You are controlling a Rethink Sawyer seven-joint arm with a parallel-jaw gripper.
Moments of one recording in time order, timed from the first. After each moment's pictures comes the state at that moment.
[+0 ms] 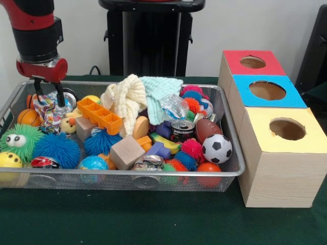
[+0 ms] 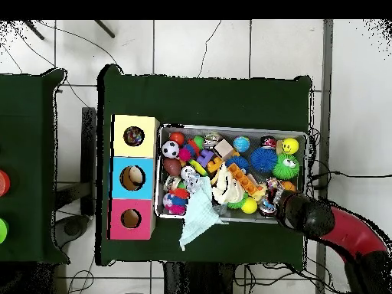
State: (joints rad) arm -0.93 -0.57 0.24 1.75 -0.42 0.42 1.69
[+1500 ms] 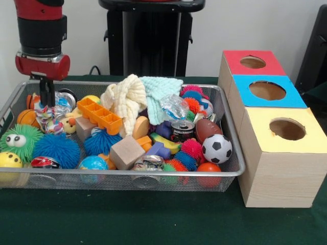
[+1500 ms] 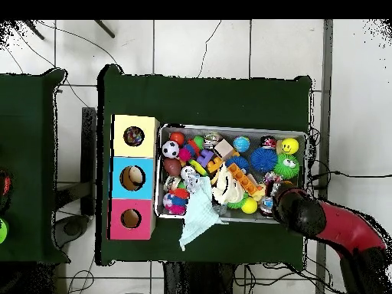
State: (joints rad) arm -0.88 -0.63 0.23 1.77 -0.47 0.30 1.69
